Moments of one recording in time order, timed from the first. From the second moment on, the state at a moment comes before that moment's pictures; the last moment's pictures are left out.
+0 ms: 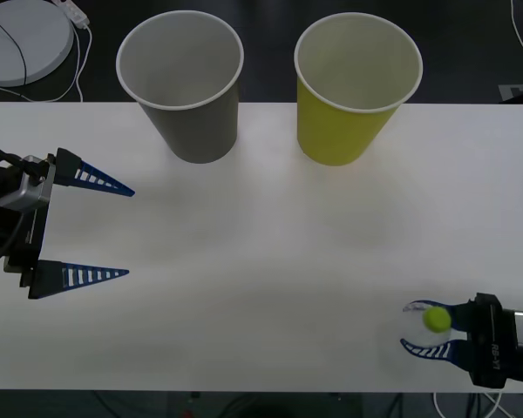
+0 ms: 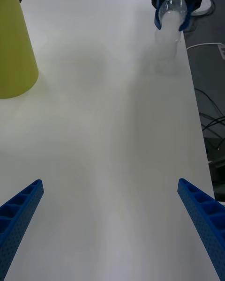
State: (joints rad) right arm 0.09 -0.90 0.33 -1.24 0.62 -1.36 0.80; left arm -0.08 1.14 0.05 -1.99 -1.25 -1.22 0.28
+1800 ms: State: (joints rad) right arm 0.44 -1.07 -0.05 -1.87 0.48 -1.02 0.37; left arm -0.08 1.14 0.05 -1.99 -1.25 -1.22 0.28
